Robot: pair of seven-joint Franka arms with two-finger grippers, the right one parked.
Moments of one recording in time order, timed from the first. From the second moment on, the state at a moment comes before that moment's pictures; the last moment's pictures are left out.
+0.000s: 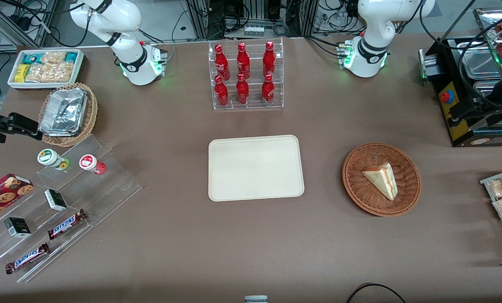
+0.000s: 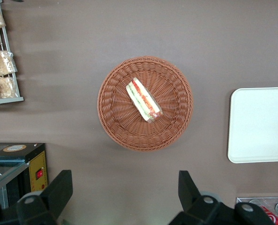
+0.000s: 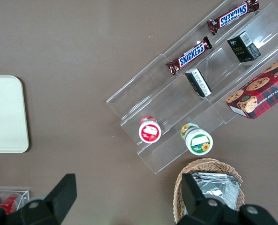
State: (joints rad) arm -0.07 0.00 0.08 -1.54 -0.02 1.53 -0.01
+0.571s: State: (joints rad) arm -0.06 0.04 0.08 -1.61 0.03 1.59 -0.01
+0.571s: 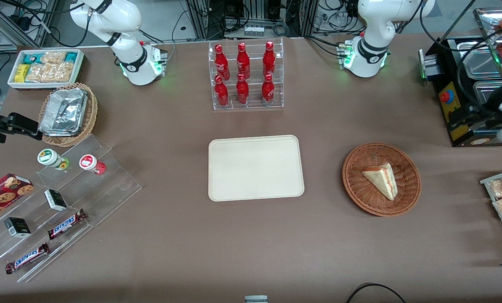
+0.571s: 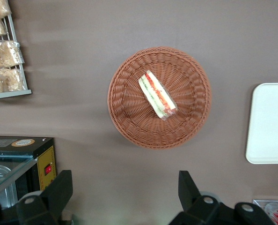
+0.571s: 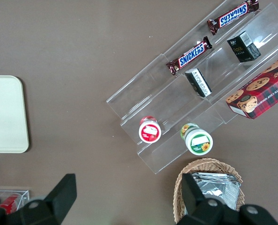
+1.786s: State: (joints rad) arm -0.15 0.09 0.08 -2.20 0.03 2.38 -0.50
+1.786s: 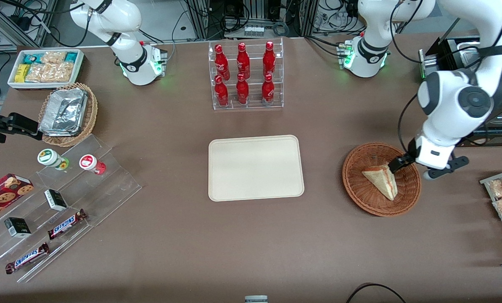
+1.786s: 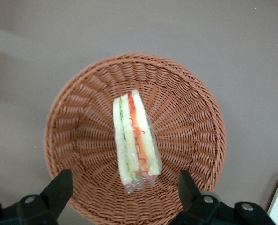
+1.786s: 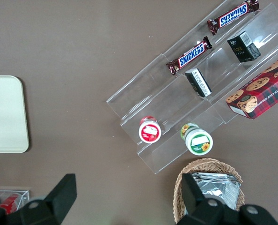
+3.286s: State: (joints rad) arm -0.17 0.26 0.08 -2.22 0.03 2.53 -0.57
